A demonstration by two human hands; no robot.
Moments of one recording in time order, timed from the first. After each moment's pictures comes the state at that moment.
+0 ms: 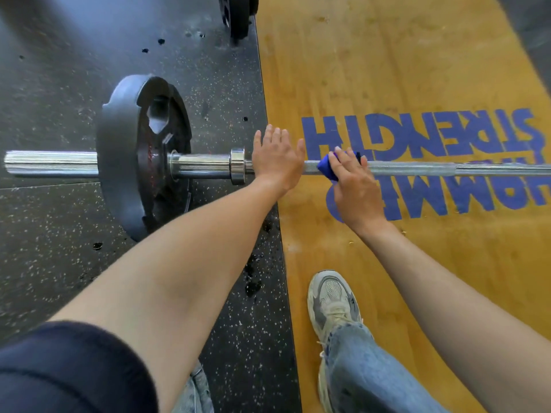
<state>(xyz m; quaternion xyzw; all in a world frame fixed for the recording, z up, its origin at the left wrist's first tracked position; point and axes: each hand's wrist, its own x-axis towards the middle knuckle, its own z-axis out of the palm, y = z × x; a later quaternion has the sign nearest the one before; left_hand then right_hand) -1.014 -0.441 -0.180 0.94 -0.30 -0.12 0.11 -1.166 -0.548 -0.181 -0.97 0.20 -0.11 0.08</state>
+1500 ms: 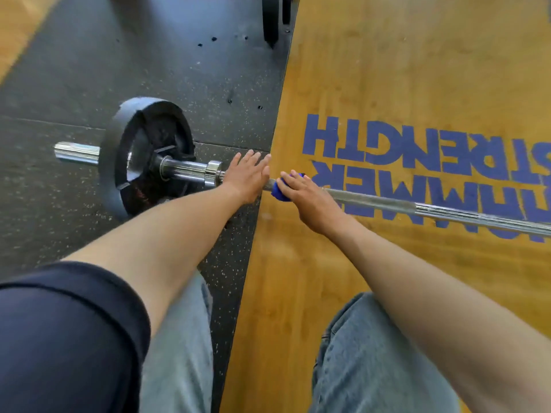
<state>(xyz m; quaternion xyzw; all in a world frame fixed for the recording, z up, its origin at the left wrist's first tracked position) -1.122 -0.388 -0.163 0.93 -0.31 -0.17 -0.09 -1.246 -0.560 -0.146 -0.98 -0.13 0.07 0.15</state>
